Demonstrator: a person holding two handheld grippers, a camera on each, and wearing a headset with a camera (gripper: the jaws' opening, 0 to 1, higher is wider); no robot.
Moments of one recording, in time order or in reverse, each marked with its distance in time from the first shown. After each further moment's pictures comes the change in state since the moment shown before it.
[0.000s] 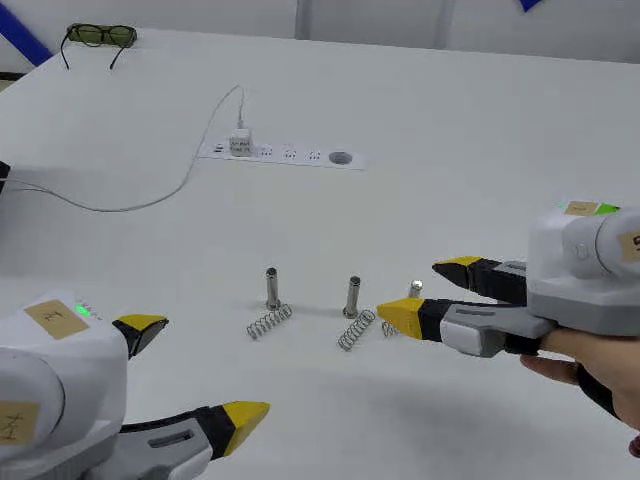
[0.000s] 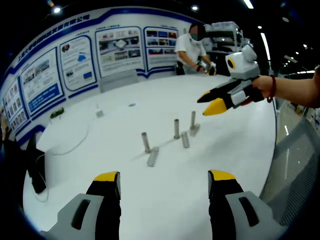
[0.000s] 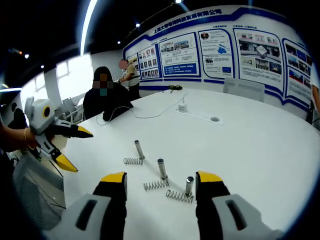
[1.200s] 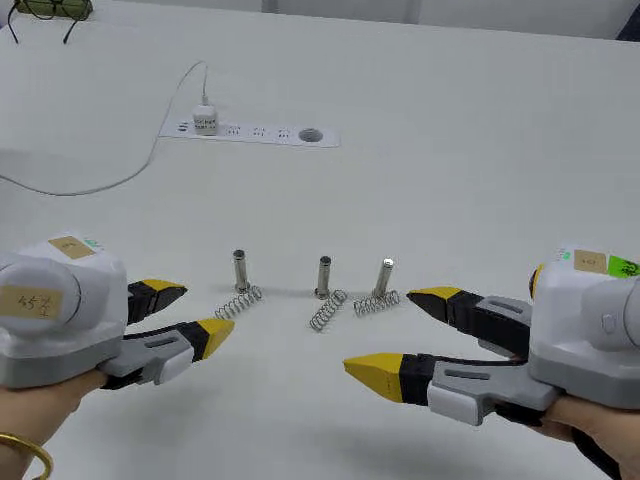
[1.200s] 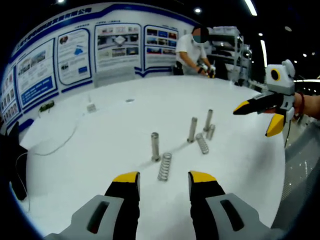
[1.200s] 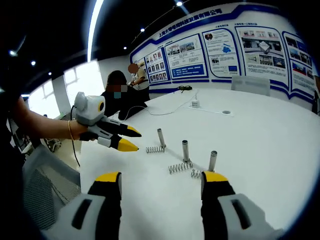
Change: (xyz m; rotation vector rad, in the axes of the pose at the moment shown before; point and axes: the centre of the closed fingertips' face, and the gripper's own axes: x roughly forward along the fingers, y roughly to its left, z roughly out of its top) left arm 0.073 0.028 -0.006 -0.054 -0.012 -0.081; right arm -0.023 0.041 -0.034 0.043 -0.024 0.080
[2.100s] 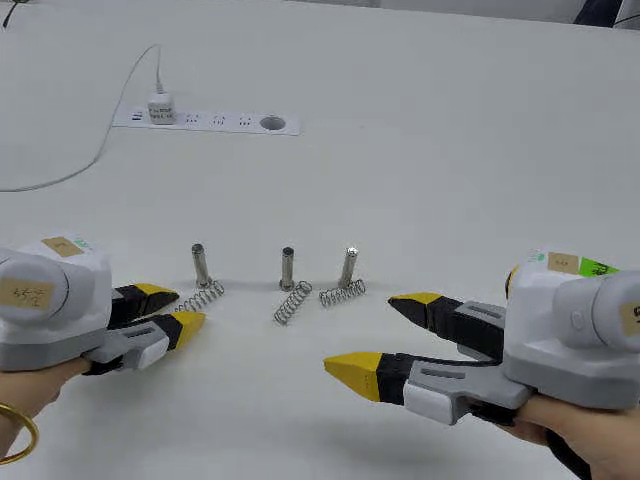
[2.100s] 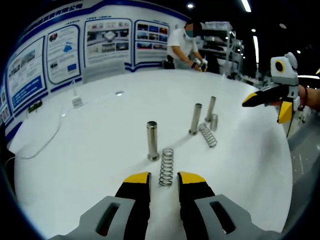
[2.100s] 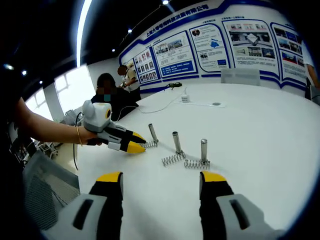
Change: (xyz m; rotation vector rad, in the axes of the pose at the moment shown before) left arm 0.036 -0.003 -0.014 0.045 0.036 -0.083; right arm -0.010 -0.011 -0.011 0.086 -0.001 -0.055
